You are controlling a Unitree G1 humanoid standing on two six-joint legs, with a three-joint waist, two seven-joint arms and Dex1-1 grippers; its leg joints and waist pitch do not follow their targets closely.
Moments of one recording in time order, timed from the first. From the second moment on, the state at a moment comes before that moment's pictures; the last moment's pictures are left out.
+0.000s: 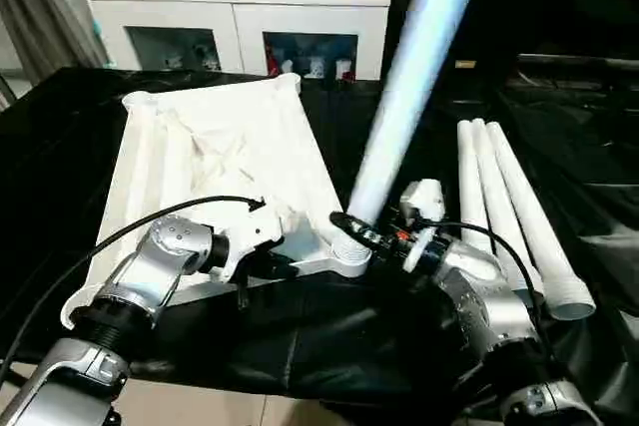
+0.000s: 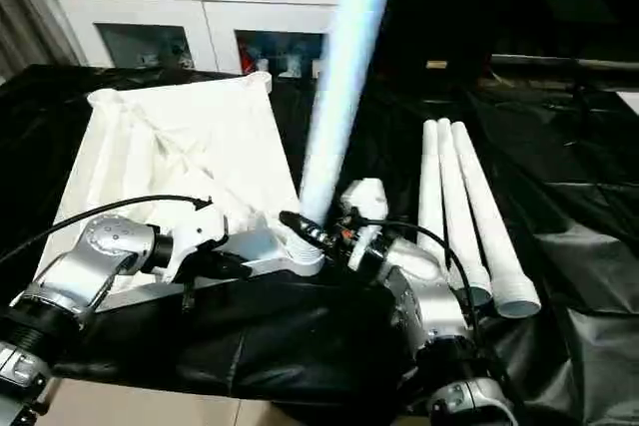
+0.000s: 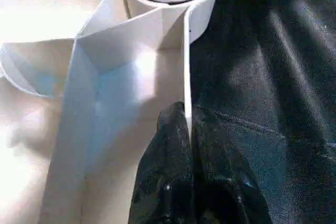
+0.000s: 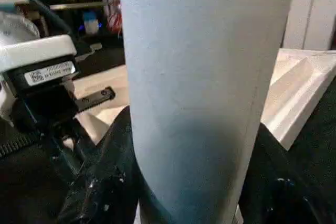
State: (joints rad) left arm -0.52 0.47 -0.33 0.51 0.04 0.14 -1.17; right arm -0.43 -0.14 0.09 0.57 0.26 -0.11 0.93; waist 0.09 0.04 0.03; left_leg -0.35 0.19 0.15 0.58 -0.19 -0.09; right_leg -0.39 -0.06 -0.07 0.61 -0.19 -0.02
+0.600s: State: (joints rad) left arm -0.52 0.47 -0.34 0.50 0.05 0.16 -1.17; right arm -0.50 -0.18 0.14 0.61 0.21 -0.02 0.96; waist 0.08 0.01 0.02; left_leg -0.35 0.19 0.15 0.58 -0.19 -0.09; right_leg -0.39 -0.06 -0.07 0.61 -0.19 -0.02
